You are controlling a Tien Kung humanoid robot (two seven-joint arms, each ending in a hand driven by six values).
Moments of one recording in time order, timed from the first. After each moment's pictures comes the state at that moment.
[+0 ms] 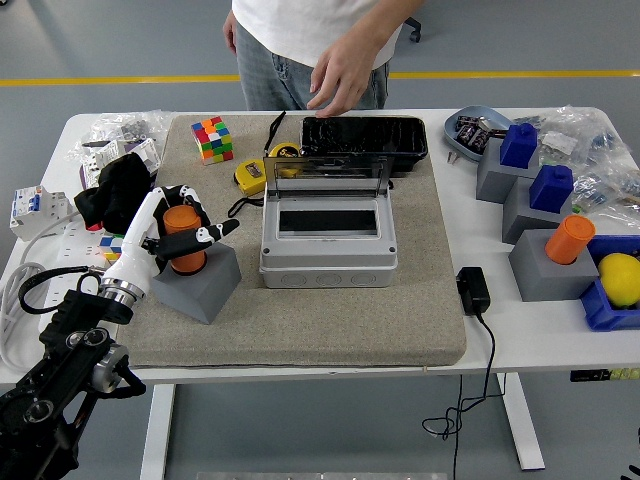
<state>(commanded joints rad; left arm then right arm) -0.19 0.09 -1.27 -1.19 1.21 0.04 -0.27 0.17 -0.06 1.77 0.18 -1.22 -0.25 -0.01</state>
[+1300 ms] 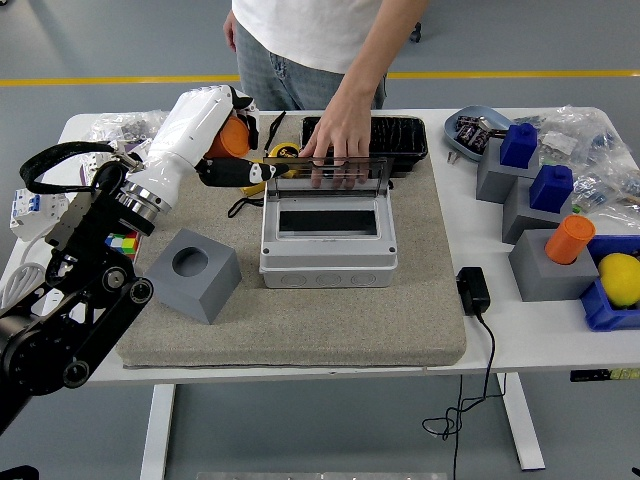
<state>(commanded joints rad) -0.45 0.21 -1.07 -1.44 2.13 0.21 -0.07 0.19 -0.09 1.80 0.18 -1.24 -0.25 -0.02</state>
